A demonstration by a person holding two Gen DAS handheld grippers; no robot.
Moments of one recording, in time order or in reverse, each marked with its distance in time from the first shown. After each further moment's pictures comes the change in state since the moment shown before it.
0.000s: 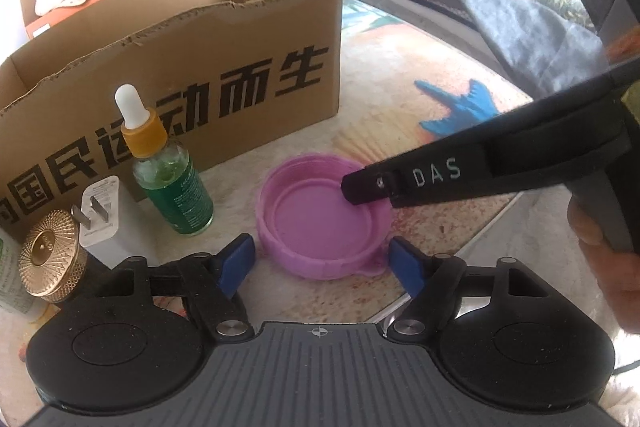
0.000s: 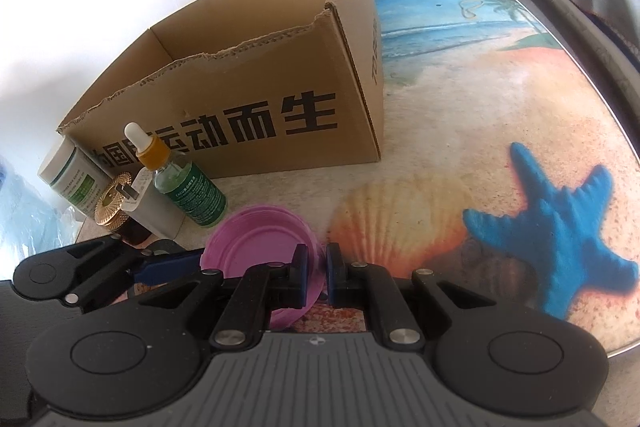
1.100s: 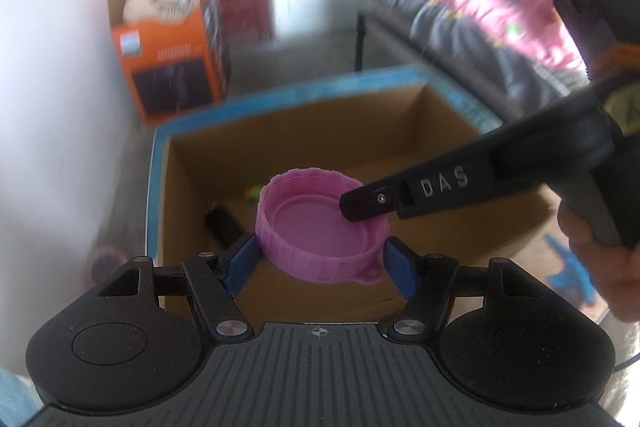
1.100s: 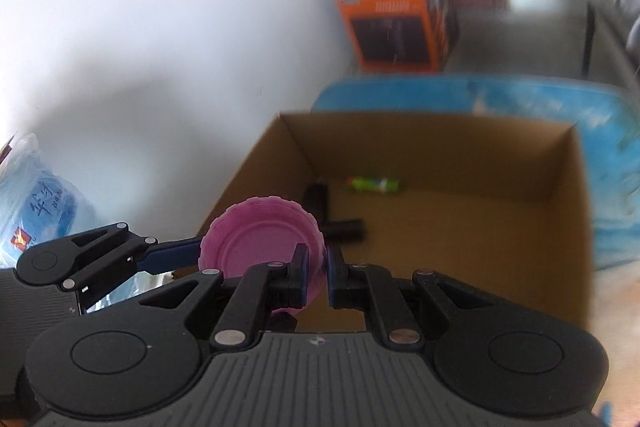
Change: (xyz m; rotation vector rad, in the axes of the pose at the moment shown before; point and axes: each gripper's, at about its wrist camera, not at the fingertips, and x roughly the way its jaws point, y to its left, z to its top) left arm -0.065 0.155 0.098 -0.162 -0.036 0.152; right arm 0.066 0.119 0.196 -0.142 0.147 0.222
